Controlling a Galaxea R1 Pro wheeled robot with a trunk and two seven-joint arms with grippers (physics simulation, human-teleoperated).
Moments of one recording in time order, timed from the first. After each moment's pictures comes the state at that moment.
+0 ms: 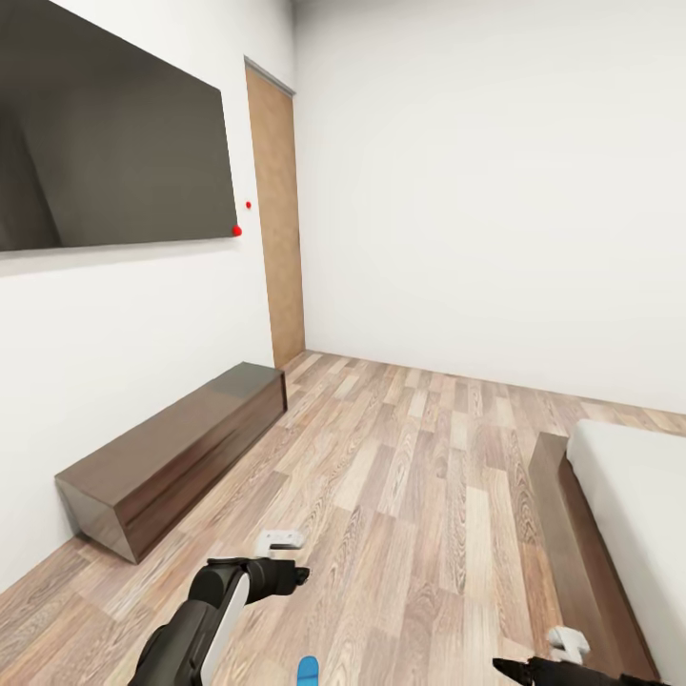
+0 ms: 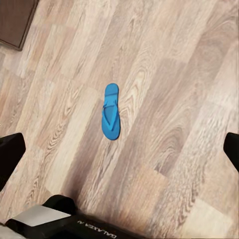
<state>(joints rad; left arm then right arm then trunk) -0.34 -0.11 -0.08 -1.10 0.06 0.77 -0.09 -0.14 -0.27 -0.29 -0.89 -0.05 0.57 0.87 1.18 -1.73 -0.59</state>
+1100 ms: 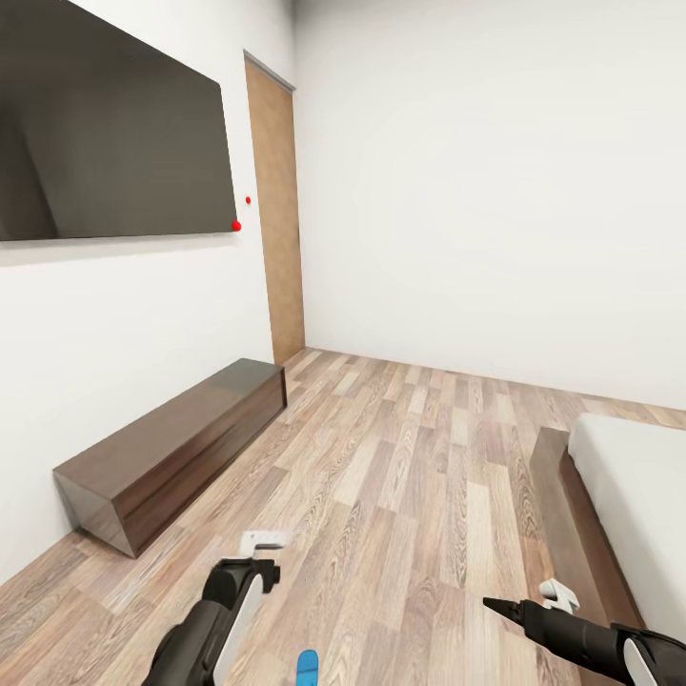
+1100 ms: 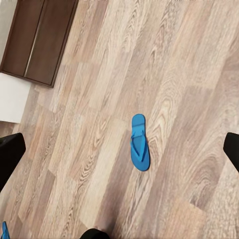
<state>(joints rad) -0.34 -0.14 -0.12 -1.10 0.09 0.78 0.39 -0.23 -0.28 -0.29 -0.91 -0.22 0.71 0.84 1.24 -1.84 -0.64</state>
